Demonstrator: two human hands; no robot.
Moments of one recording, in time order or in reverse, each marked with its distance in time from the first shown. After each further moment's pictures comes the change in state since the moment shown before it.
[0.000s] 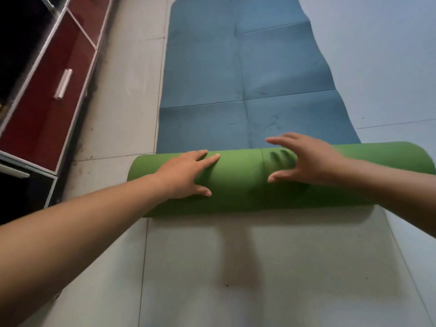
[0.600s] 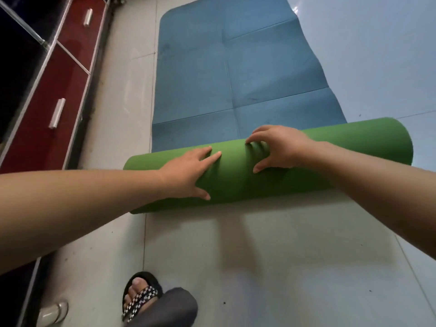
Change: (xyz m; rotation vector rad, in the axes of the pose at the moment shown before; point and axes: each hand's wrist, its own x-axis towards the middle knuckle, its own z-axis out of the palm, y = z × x) left_hand 0.045 0.019 -0.034 0.147 -0.022 0.086; right_hand 0.059 0.025 -0.011 -0.050 -0.025 -0.039
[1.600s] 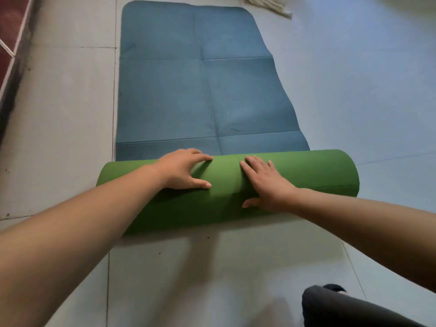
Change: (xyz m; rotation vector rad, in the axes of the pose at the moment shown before) left_hand 0.100 -0.100 -0.014 -0.398 0.098 0.164; right_hand 0.056 -0.019 0.008 -0.265 -0.209 0.188
